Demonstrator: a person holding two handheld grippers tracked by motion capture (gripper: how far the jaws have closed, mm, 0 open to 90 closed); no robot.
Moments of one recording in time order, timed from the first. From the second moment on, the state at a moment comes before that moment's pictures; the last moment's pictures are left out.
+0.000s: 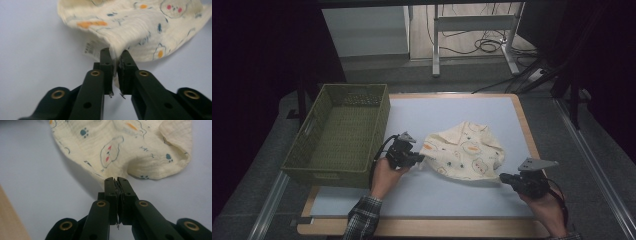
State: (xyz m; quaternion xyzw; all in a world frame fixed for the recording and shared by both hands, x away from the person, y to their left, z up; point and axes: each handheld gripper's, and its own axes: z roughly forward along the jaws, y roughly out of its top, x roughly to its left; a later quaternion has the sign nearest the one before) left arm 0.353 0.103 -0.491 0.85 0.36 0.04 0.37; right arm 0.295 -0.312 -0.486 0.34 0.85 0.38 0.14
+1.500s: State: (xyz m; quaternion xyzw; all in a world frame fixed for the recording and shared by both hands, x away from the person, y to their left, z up) left arm 0.271 0.117 -0.531 0.85 0.35 0.07 0.37; right arm 0.231 -0.312 -0.513 0.34 0.86 0.36 0.09
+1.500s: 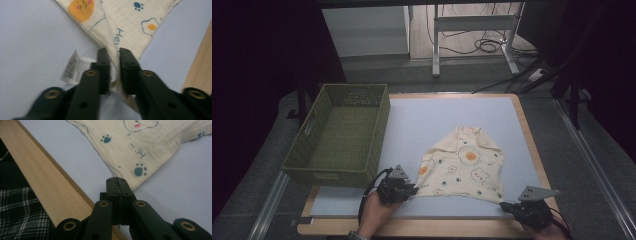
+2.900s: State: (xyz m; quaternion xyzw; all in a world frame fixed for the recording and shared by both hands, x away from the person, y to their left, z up) left arm 0.425 -0.004 -0.531 0.87 0.29 0.12 0.37; right arm 0.435 -0.256 -0.514 0.38 0.84 0.34 0.19
